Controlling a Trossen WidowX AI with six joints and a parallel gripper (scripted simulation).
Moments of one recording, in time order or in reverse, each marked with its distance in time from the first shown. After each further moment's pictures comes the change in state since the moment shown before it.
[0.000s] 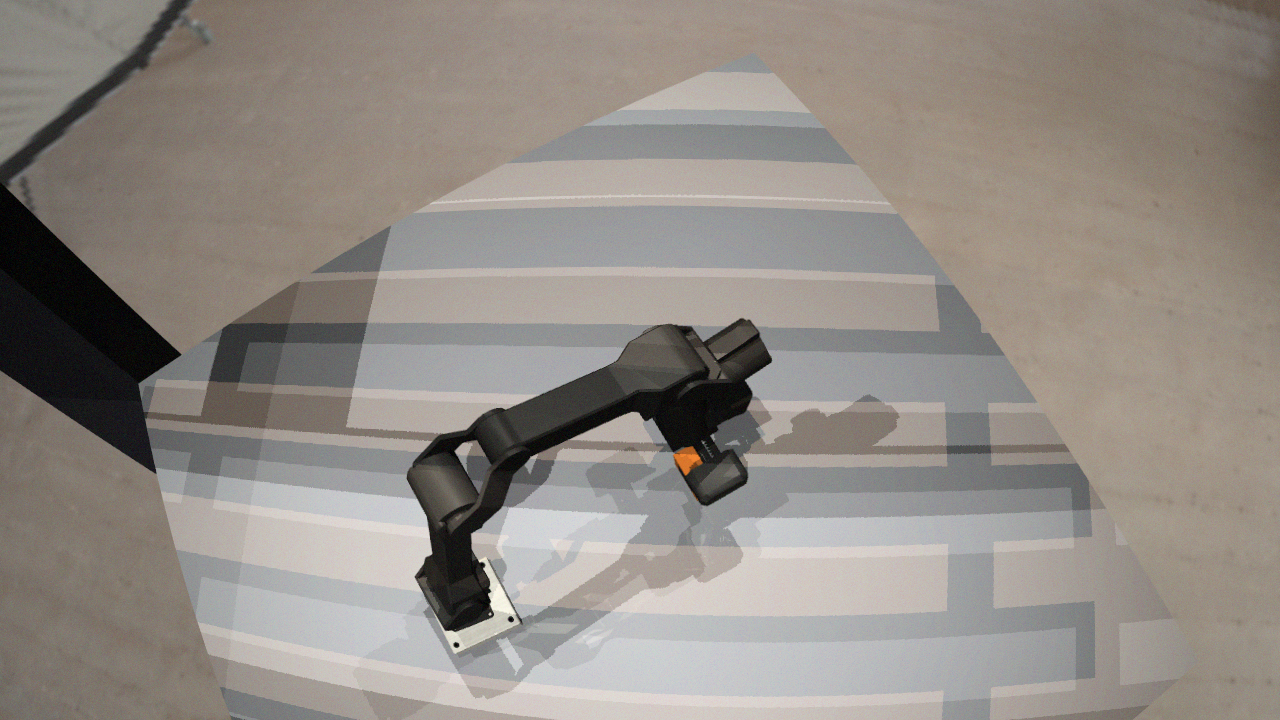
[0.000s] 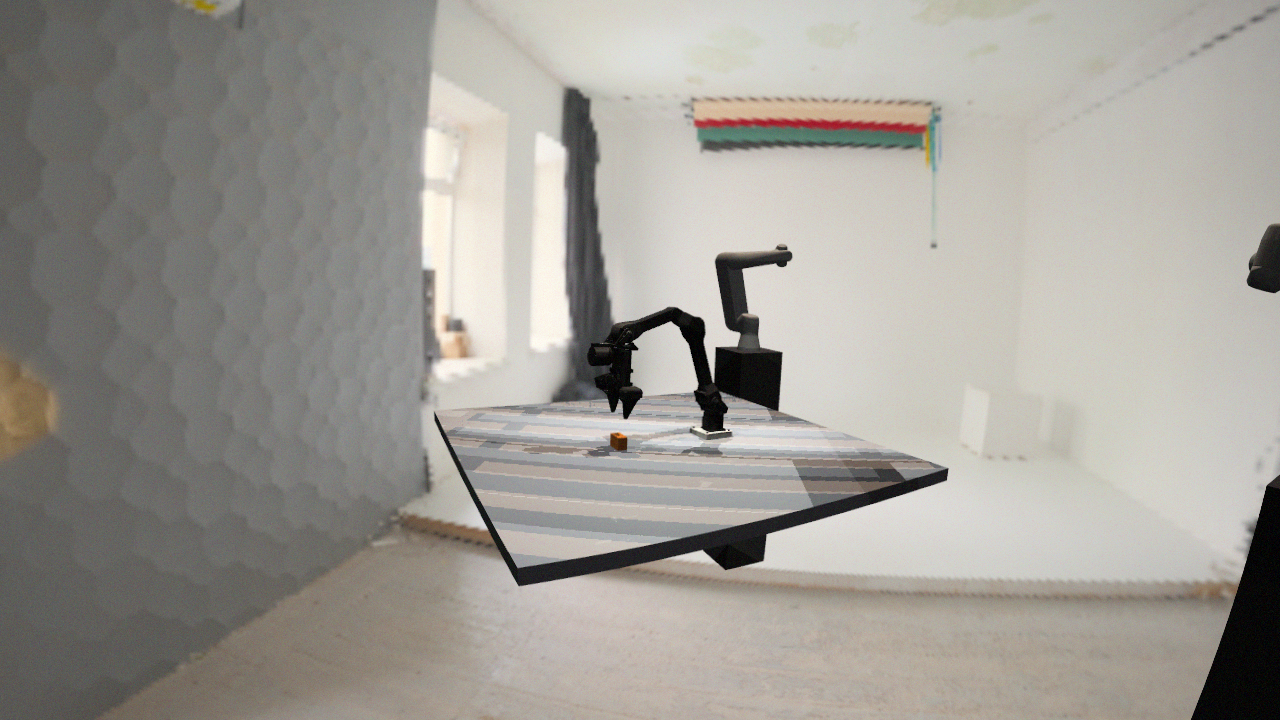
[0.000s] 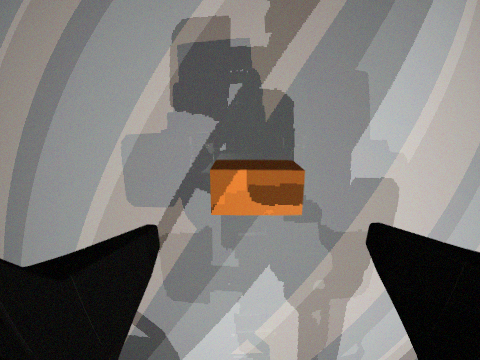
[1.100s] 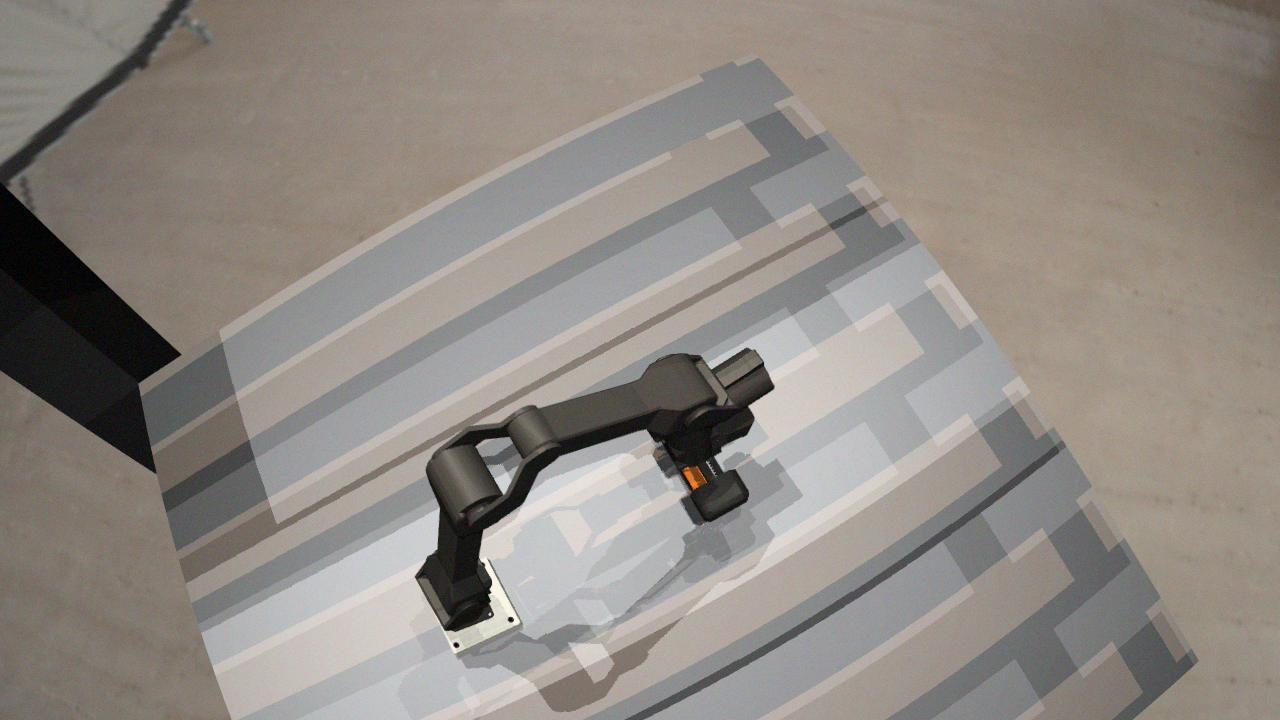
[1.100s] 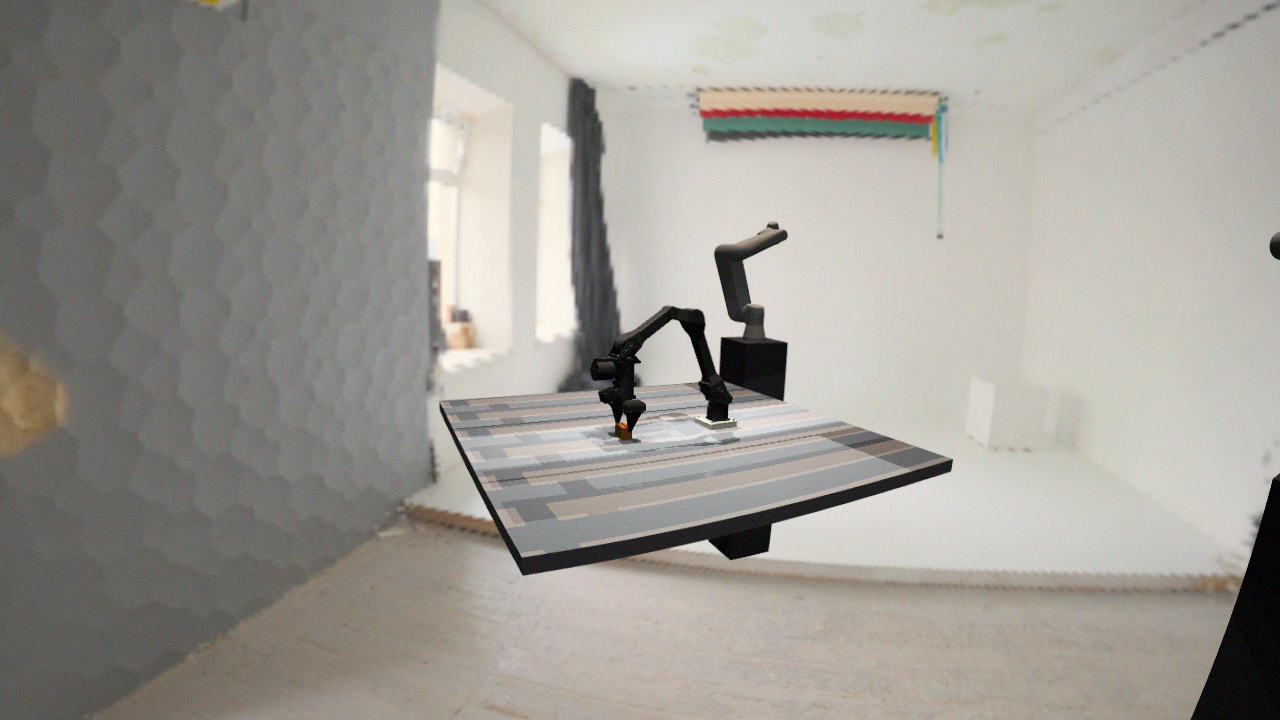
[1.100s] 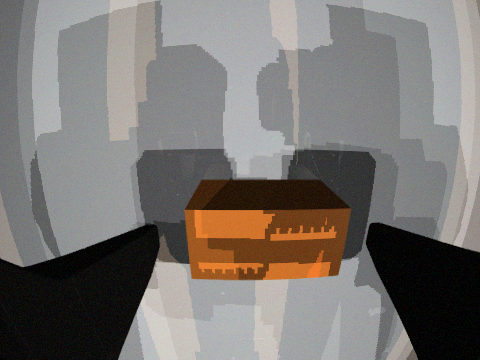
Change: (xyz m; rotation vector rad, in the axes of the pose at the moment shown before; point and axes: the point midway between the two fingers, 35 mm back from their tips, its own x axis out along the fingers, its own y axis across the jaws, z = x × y) arm 0.072 0.000 -0.002 0.005 0.029 0.001
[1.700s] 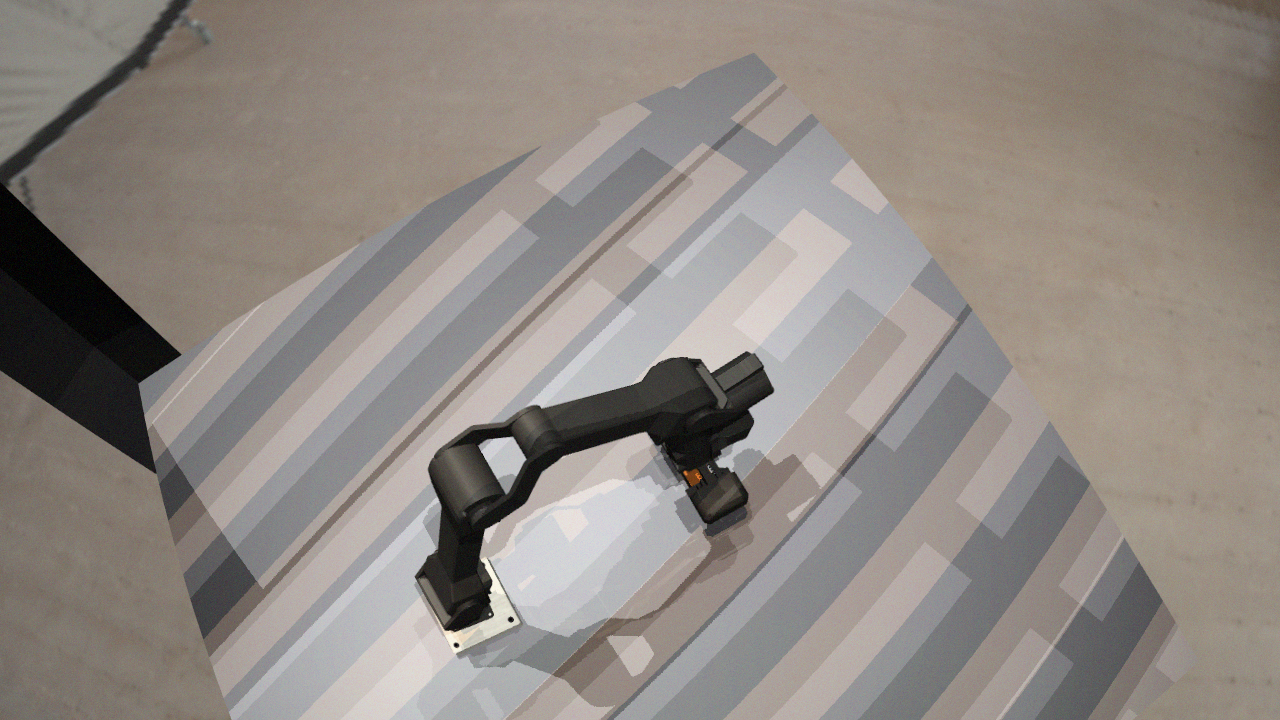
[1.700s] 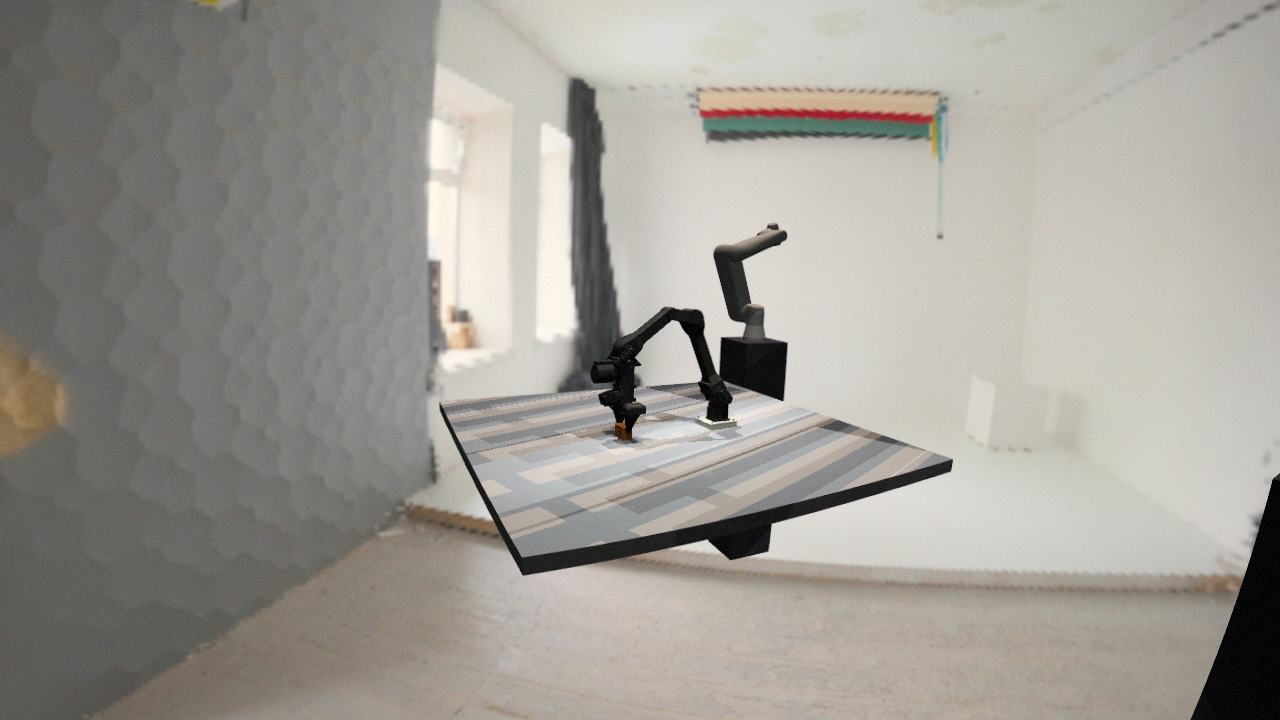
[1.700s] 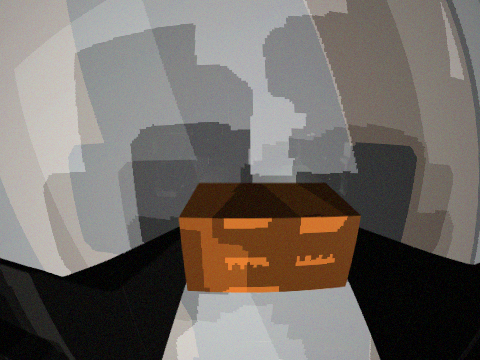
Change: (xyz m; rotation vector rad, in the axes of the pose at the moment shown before) arm 0.009 0.000 -0.001 0.001 0.002 0.000
